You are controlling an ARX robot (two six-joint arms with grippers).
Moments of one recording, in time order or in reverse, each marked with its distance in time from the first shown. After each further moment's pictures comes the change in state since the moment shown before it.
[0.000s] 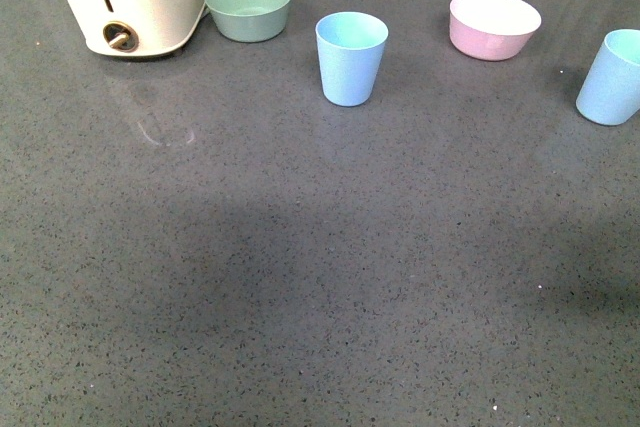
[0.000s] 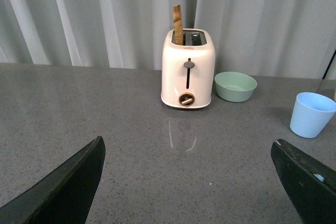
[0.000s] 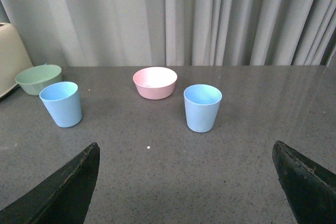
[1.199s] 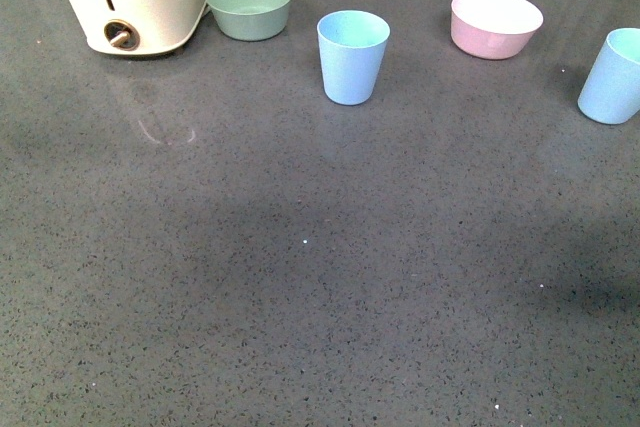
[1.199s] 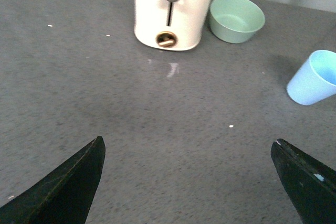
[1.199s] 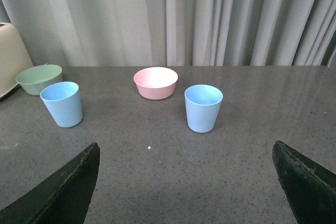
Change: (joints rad) left arm -0.181 1.161 0.581 0.084 -0.112 -0.209; right arm 0.000 0.000 0.000 0.000 0.000 0.000
